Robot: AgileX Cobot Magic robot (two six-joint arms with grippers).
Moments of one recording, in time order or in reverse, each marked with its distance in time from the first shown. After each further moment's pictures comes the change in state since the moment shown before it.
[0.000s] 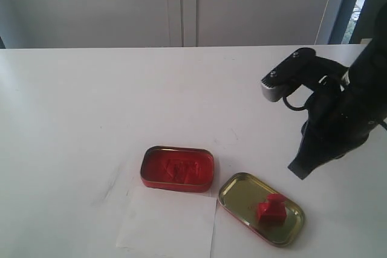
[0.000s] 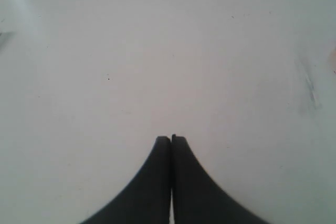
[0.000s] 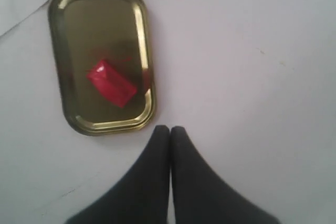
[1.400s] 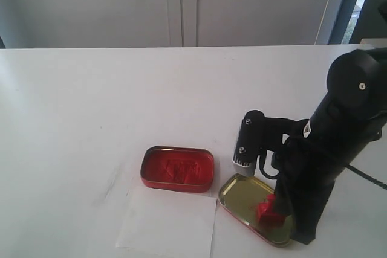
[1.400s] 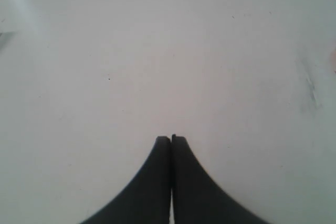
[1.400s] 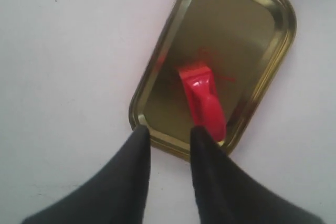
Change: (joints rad) left arm 0.000 0.000 0.000 0.000 0.000 0.000; right arm 0.092 0.105 0.118 0.156 -0.081 -0.484
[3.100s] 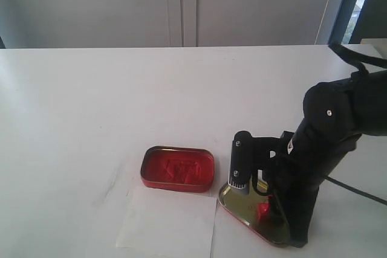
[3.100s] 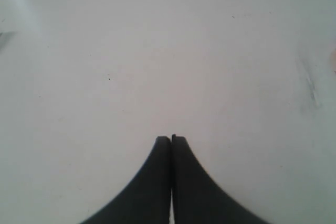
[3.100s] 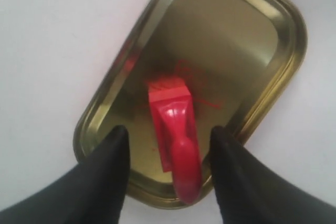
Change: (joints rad) left arm 0.000 0.000 0.000 0.000 0.000 0.000; right arm 0.000 0.152 0.034 -0.042 -0.190 -0.121
